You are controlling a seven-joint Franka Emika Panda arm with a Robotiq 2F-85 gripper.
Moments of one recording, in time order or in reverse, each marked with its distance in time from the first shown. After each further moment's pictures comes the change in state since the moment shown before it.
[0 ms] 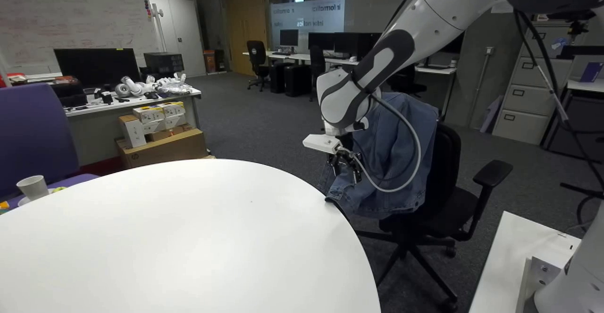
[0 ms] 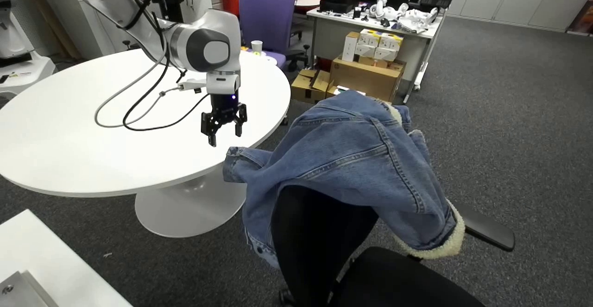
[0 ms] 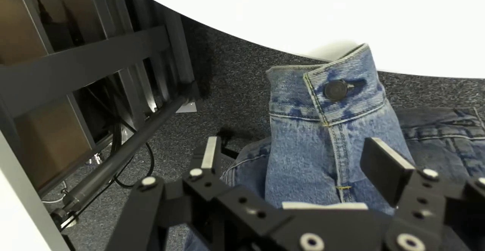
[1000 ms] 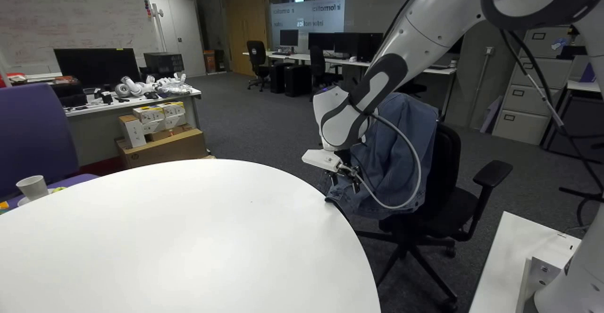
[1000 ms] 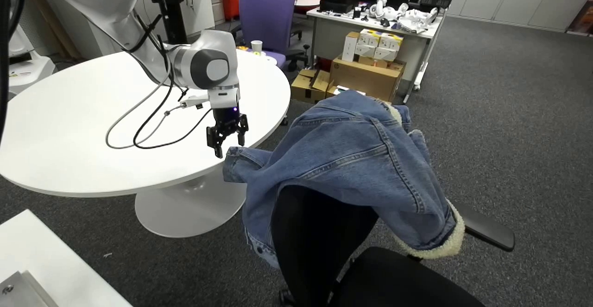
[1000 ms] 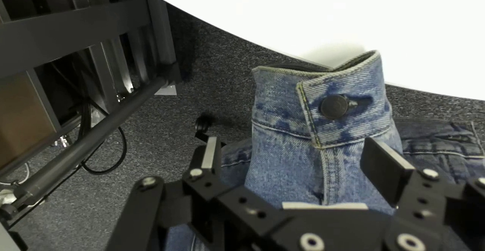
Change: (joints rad) arm 0.017 0.087 -0.003 0.000 -0.092 0.118 0.001
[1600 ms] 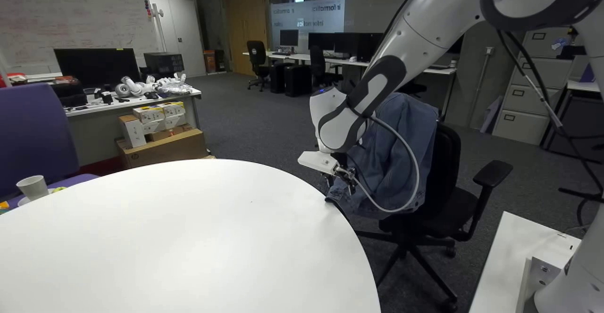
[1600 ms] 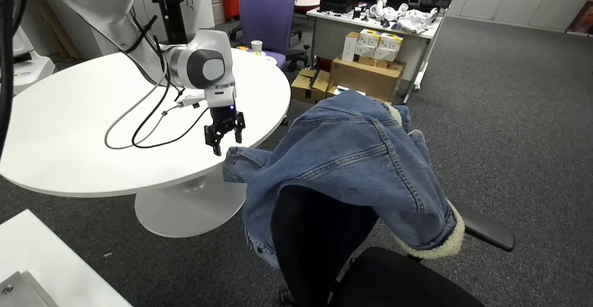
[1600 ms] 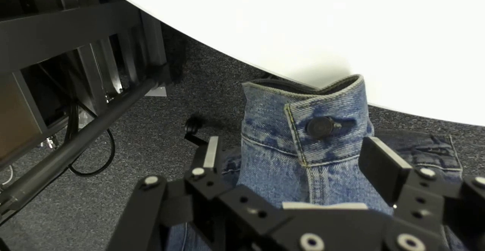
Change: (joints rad) arm 0.024 0.006 0.001 0.001 -0.005 0.028 -0.001
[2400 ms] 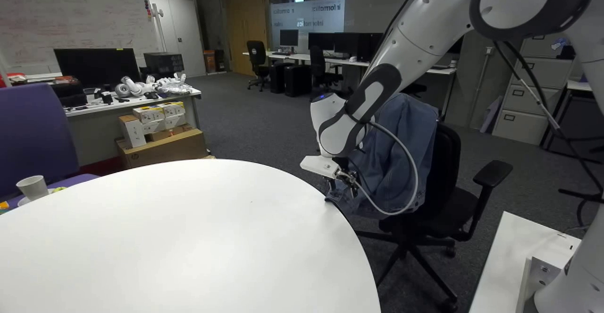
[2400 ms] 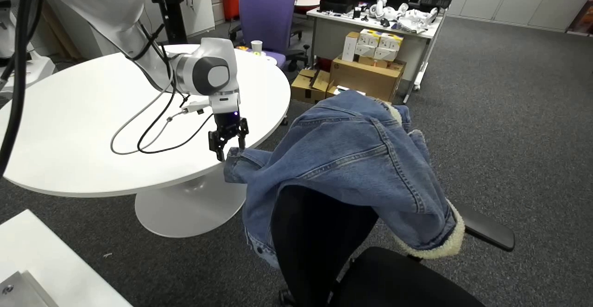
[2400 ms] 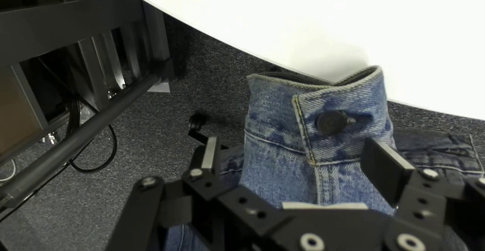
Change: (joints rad) arm -0.002 0.047 -0.015 0.024 0.000 0.000 -0.011
